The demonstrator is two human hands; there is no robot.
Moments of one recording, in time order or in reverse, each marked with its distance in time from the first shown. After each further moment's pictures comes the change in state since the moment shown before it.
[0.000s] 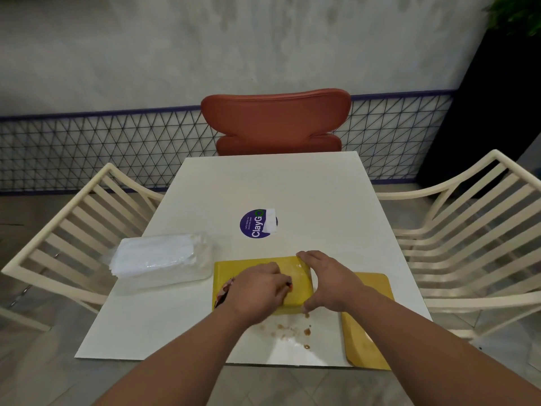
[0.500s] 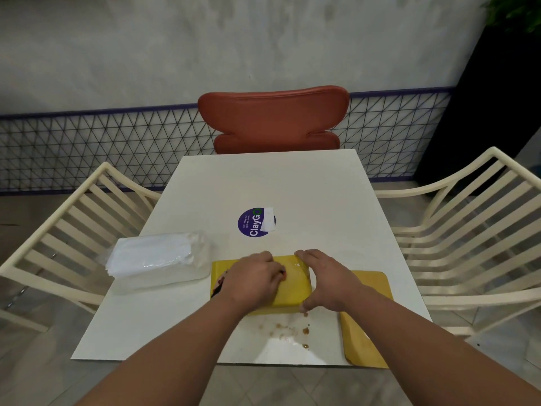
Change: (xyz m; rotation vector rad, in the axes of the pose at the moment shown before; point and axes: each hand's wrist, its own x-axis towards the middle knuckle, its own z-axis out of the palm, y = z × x) left_hand 0.015 -0.005 -0.009 0.057 0.003 -0.019; right_hand 0.000 0.002 0.003 0.011 0.014 -0.004
